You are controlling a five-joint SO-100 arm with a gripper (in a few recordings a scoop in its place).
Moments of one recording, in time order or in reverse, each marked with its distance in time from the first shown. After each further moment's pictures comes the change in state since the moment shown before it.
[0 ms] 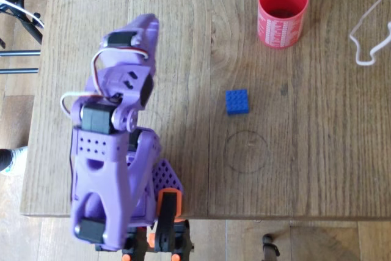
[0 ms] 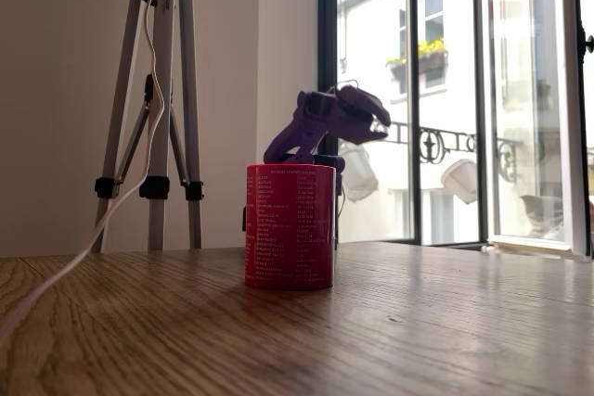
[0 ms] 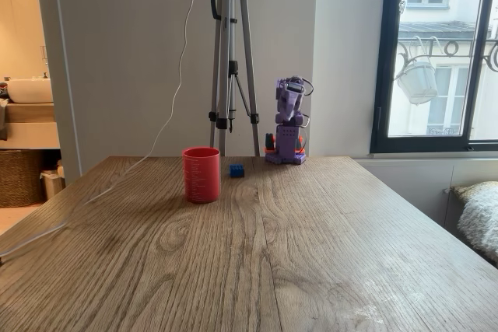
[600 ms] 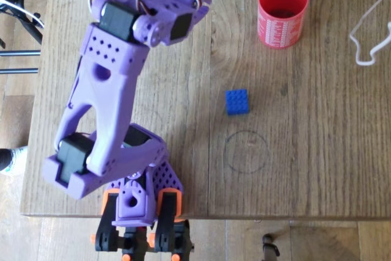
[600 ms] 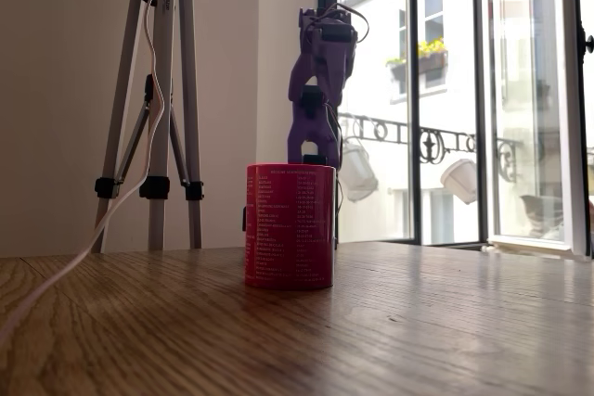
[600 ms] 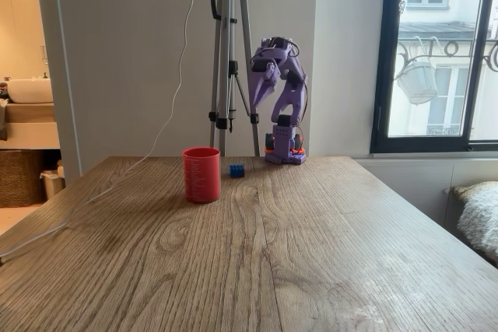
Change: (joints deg) arm 17.1 -55.5 -53.6 23.8 15.0
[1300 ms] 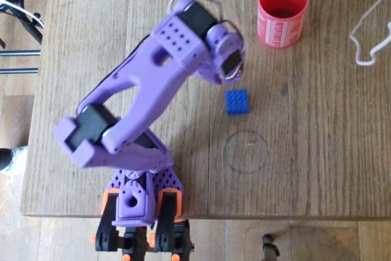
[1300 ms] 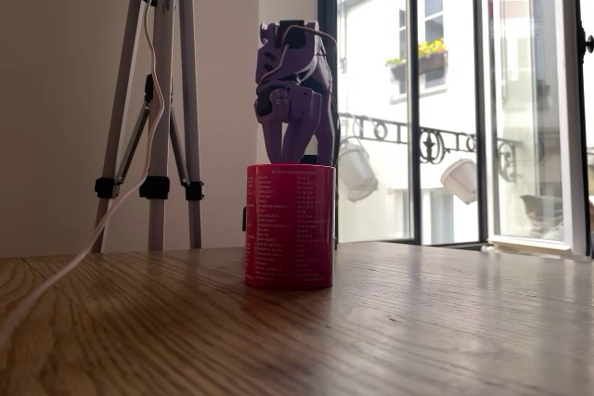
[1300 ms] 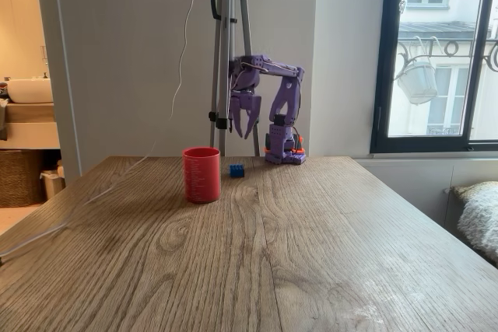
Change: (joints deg) arm 15.1 -11.5 15.1 7.6 40.6
